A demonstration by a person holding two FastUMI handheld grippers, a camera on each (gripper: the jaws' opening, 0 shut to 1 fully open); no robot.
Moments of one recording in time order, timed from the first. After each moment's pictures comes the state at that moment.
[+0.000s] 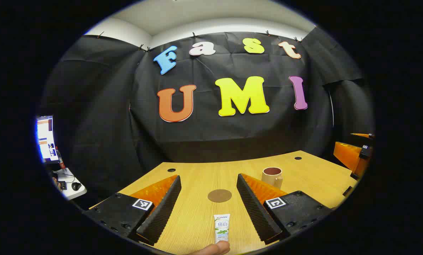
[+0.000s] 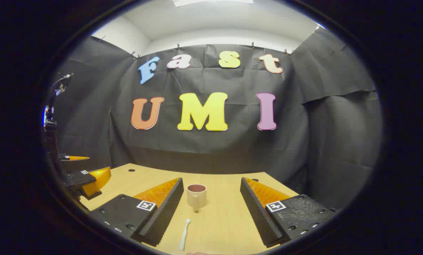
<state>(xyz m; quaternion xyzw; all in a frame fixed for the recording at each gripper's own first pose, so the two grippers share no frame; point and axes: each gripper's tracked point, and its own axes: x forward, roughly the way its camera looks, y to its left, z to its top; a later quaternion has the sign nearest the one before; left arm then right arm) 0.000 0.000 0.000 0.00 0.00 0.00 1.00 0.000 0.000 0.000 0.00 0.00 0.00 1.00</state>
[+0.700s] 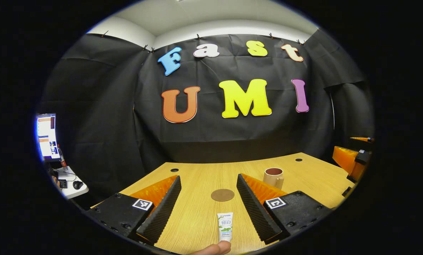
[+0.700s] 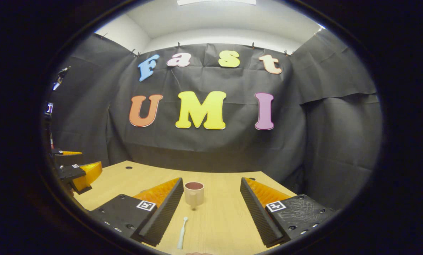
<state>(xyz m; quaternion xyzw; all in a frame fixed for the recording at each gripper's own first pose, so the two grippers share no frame) -0.017 0.010 0.000 -0.01 -0.01 0.01 1.00 -0.006 0.000 -0.005 -0.01 0.01 -0.01 1.00</state>
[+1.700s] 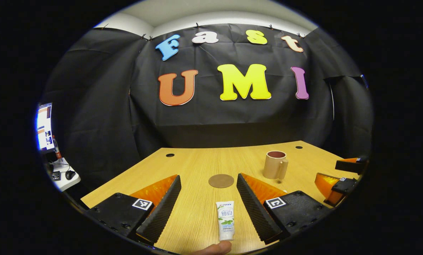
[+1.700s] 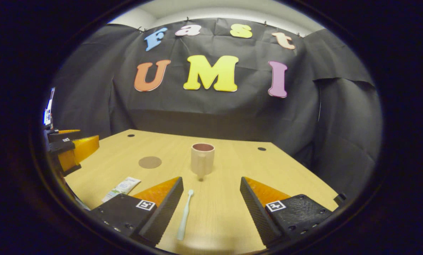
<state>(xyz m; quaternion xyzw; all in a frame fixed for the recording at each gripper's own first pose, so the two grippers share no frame) 0.004 0.005 -0.066 -0.01 0.05 -0.01 1.00 0.023 0.033 -0.146 -0.03 0.16 0.01 0.99</state>
